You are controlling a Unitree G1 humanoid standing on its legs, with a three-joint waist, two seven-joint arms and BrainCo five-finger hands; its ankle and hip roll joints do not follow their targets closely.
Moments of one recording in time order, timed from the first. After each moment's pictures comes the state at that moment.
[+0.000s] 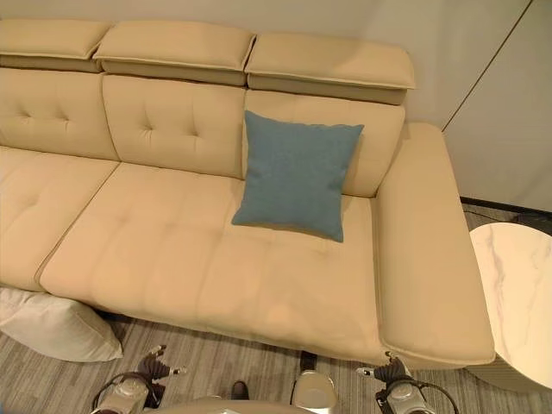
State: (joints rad) left arm 0.00 0.26 -0.17 1.20 -0.01 -0.12 0.11; right arm -0.04 -0.36 0.17 1.25 -0.12 -0.06 -0.18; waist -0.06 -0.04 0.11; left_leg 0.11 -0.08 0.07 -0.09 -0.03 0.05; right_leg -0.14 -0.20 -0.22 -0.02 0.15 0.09
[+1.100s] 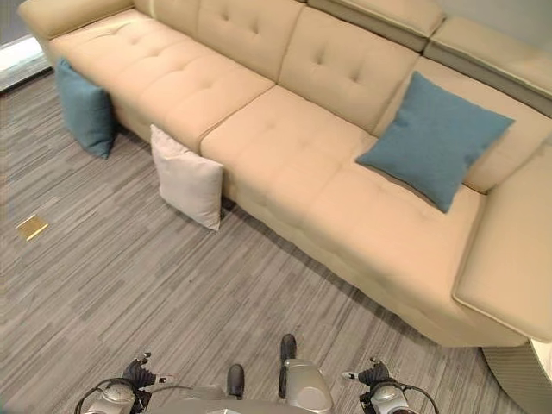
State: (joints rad) left arm -0.01 0.32 -0.18 1.20 -0.01 -0.09 0.13; right arm -0.06 -0.28 0.17 1.26 -0.10 -0.03 -0.18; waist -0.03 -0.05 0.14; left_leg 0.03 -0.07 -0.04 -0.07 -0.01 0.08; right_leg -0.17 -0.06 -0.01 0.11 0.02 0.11
